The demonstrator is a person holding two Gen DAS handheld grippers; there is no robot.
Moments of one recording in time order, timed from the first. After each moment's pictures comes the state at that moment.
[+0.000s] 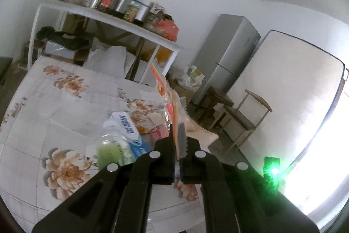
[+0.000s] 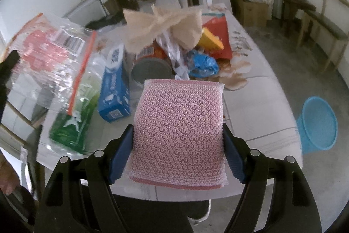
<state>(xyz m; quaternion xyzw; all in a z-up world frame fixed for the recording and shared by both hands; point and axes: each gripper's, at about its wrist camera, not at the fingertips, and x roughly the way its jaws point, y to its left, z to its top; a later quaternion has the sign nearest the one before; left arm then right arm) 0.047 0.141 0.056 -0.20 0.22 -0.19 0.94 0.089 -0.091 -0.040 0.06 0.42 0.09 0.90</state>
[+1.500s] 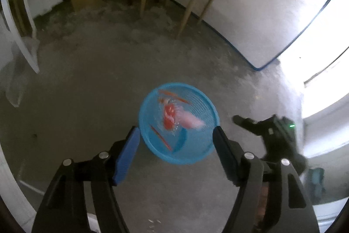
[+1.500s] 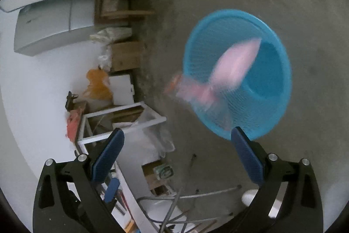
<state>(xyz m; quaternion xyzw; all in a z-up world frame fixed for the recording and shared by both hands) 0.262 -0.429 -0.093 0.06 0.54 -0.37 0.75 0.105 -0.597 -0.238 0.71 0.28 -0.10 0.64</state>
